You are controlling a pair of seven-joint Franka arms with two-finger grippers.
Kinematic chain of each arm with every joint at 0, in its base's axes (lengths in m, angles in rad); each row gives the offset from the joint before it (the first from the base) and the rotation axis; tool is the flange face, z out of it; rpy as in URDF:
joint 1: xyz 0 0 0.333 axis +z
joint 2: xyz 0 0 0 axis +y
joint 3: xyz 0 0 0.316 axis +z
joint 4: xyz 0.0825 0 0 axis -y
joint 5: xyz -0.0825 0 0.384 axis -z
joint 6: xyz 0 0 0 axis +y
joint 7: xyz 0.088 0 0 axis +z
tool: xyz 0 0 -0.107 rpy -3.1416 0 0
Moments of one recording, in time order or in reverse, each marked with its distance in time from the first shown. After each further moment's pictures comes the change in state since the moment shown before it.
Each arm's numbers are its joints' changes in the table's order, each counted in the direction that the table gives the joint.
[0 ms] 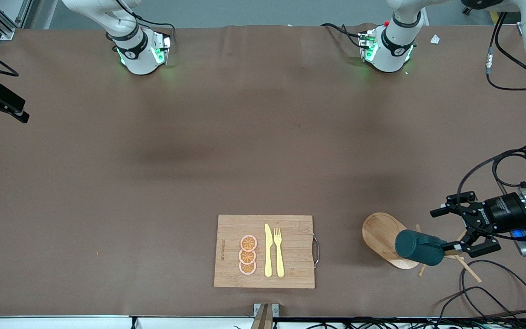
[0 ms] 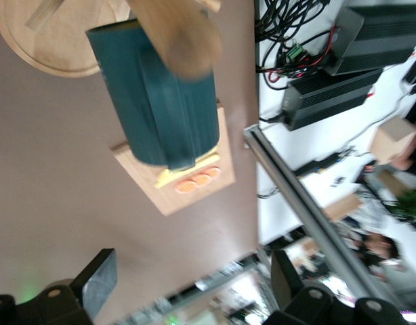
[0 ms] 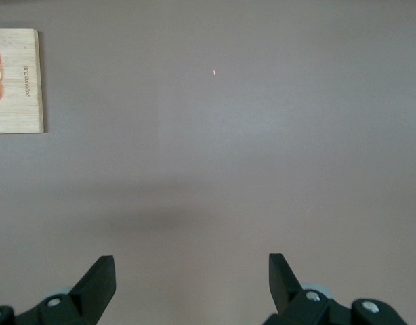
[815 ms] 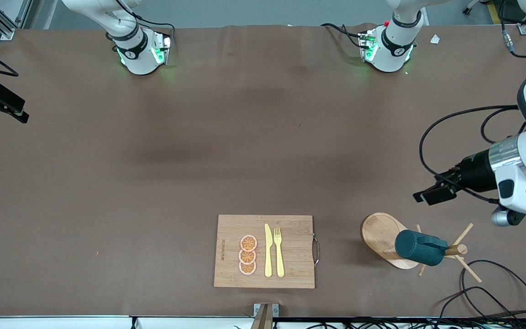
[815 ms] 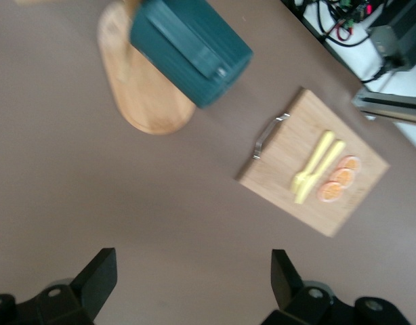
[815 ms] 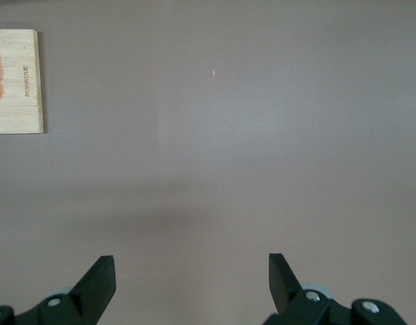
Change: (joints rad) left arm -0.026 -0.179 -0.162 -0.001 -0.620 0.216 -0.190; right arm 0.000 0.000 -0.001 0.000 0.000 0.000 0.000
